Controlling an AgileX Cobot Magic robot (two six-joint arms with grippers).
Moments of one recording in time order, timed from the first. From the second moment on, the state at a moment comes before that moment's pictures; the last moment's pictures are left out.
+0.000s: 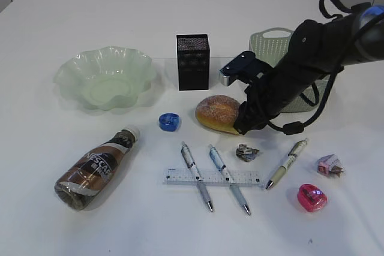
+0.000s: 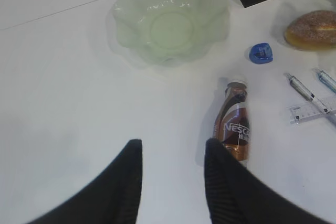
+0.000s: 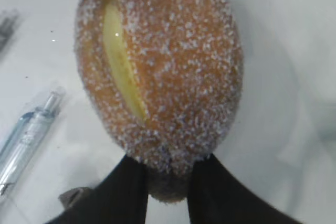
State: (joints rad) left arm -0.37 1.05 -1.27 0.16 1.11 -0.13; right arm 0.23 2.12 -1.38 0.44 0.57 -0.93
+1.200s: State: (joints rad) left arm -0.37 1.05 -1.27 0.12 1.05 -0.17; right arm 0.48 1.98 -1.73 0.53 0.68 -0.92
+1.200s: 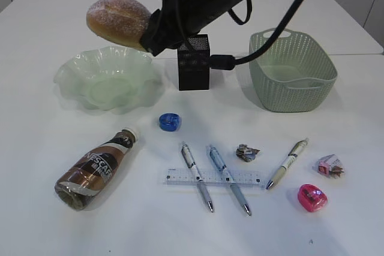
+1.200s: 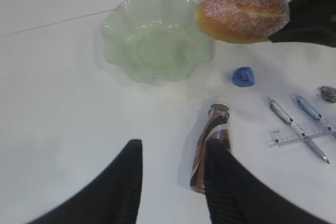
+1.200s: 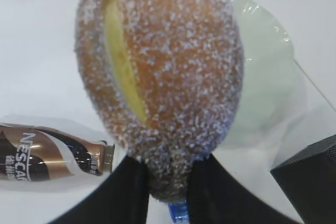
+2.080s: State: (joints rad) left arm -0.37 1.07 -1.27 -0.26 1.18 0.50; right arm 0.50 1.93 -2.06 0.49 1.24 -0.87
